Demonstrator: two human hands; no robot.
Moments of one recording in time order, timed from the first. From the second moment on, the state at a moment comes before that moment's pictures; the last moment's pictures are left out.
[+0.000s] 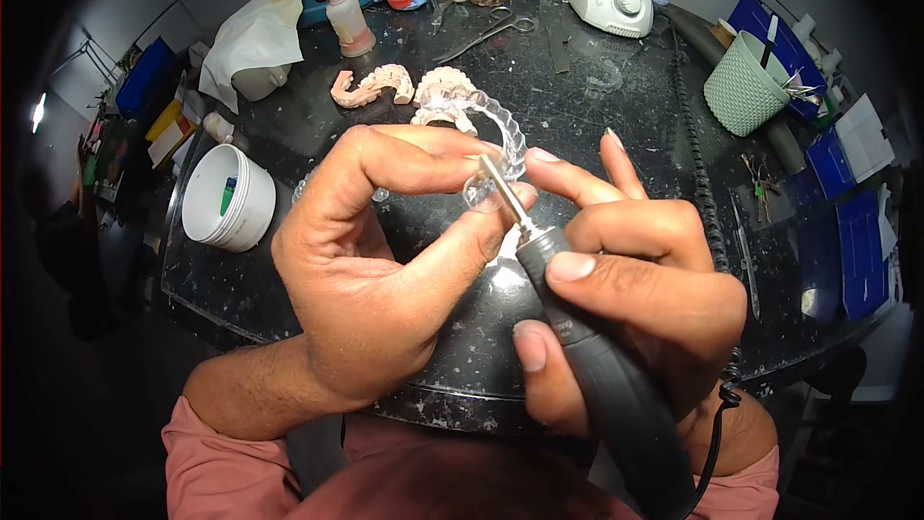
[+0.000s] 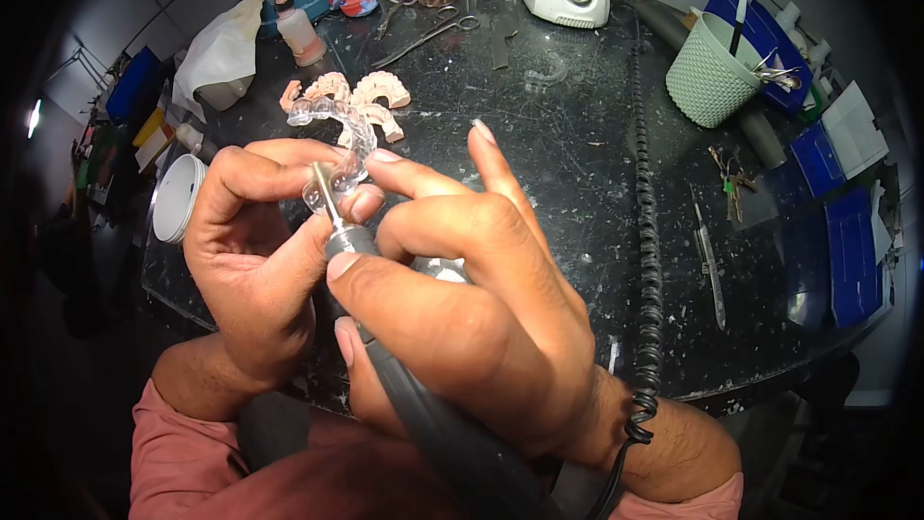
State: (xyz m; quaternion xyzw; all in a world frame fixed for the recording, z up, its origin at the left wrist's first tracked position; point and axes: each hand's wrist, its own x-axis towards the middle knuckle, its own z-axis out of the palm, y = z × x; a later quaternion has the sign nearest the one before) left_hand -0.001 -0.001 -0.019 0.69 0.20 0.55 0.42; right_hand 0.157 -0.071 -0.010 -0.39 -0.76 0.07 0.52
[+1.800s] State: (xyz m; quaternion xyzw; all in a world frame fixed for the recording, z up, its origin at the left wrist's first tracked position) left_hand -0.001 0.004 -0.018 0.60 0.14 0.50 0.61; right_hand 0.190 -0.055 -0.007 -0.31 -0.78 0.10 0.53
